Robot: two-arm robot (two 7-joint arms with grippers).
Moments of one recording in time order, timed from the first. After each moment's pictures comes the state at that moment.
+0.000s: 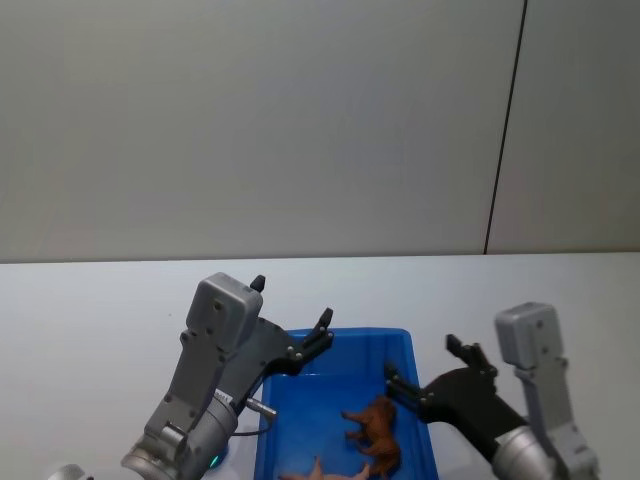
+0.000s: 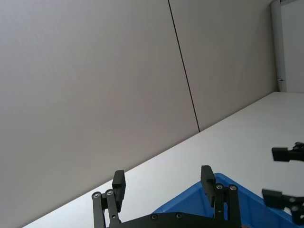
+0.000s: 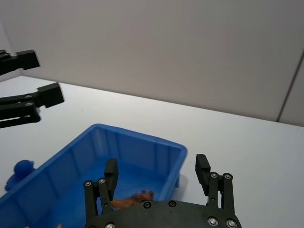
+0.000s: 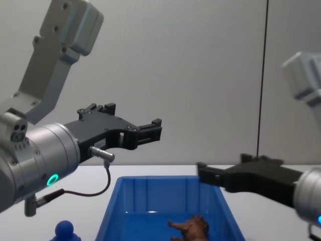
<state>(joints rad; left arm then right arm) -0.24 0.38 0.45 -1.63 -0.20 0.01 -0.01 0.11 0.14 -0.32 -1.58 0.15 0.14 0.15</state>
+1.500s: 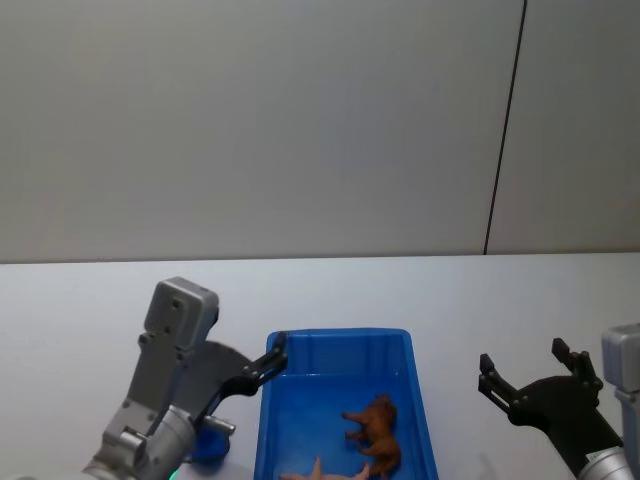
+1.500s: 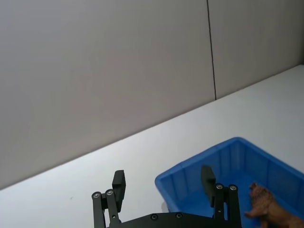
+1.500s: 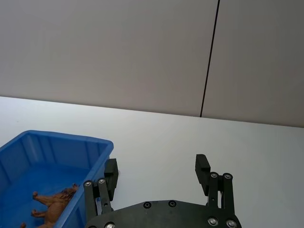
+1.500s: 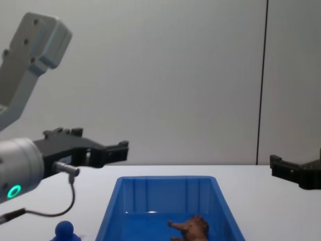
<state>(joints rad) -0.18 0.44 0.41 -1.69 -0.31 0.17 0.04 -0.03 0.24 -0.26 -1.72 0.19 0.09 -0.06</state>
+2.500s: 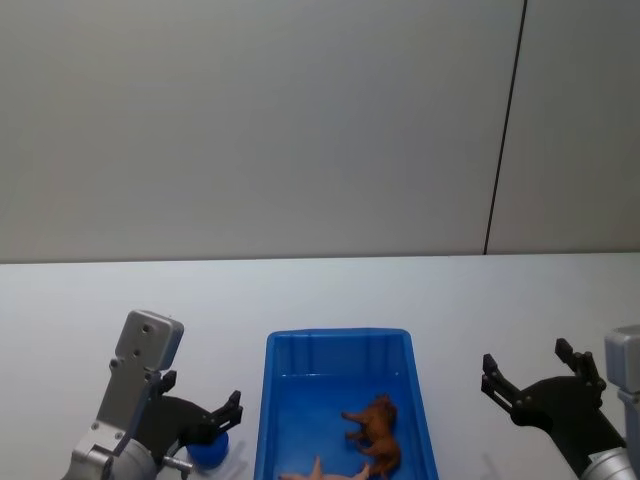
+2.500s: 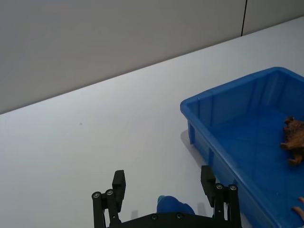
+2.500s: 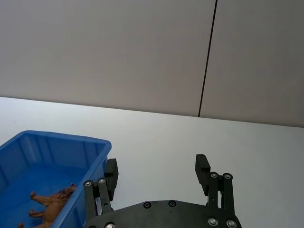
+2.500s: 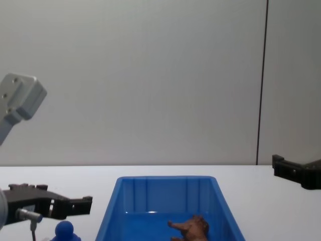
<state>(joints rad) -0.16 0.48 0.36 -1.63 -0.40 0.35 0.05 -0.03 0.25 -0.26 -1.73 0.19 0.08 -0.06</state>
